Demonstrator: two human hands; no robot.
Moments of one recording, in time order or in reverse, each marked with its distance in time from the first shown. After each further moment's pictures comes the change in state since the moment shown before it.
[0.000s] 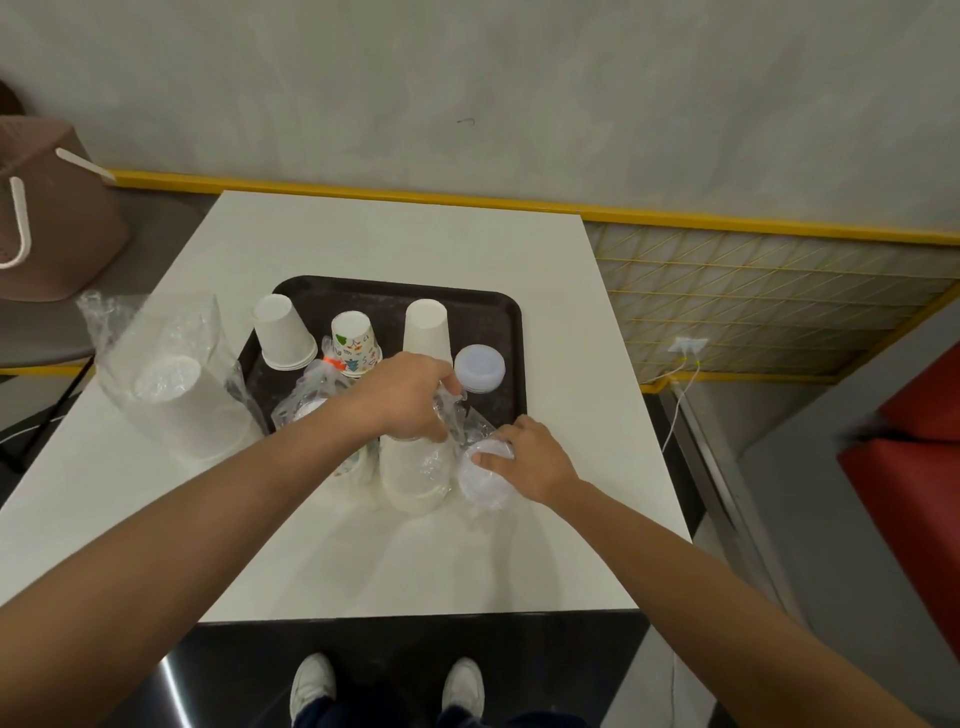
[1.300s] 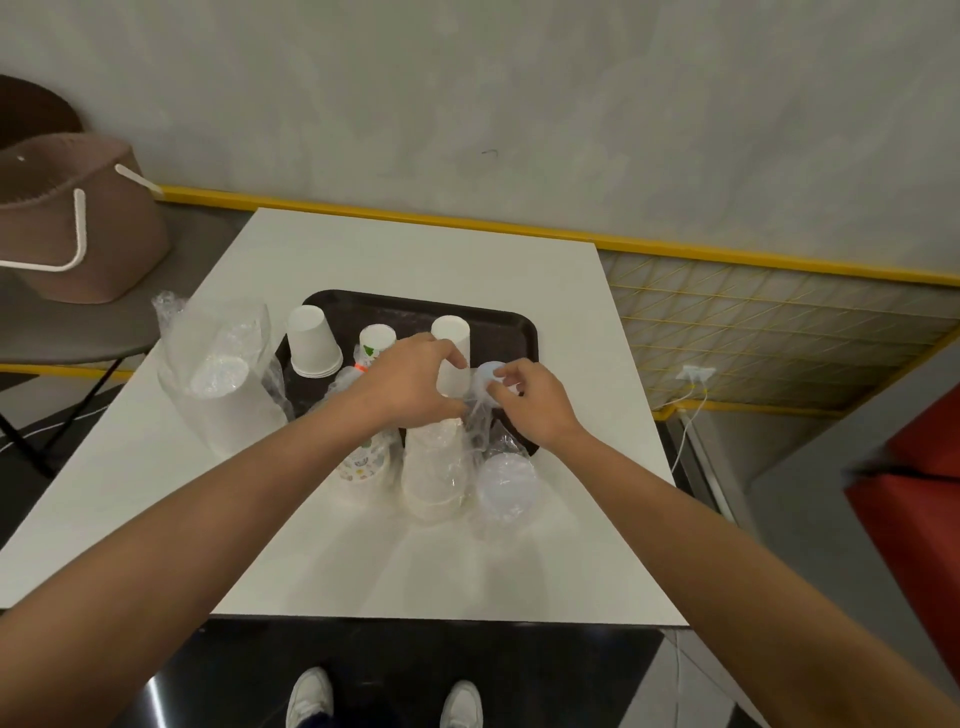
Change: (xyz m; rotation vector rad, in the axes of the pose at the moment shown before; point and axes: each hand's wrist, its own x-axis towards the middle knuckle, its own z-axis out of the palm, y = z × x) left_hand -0.022 -0.011 -0.023 -0.074 0.255 0.035; right_hand 0.020 -0.063 -0.052 0.332 0.245 -0.037
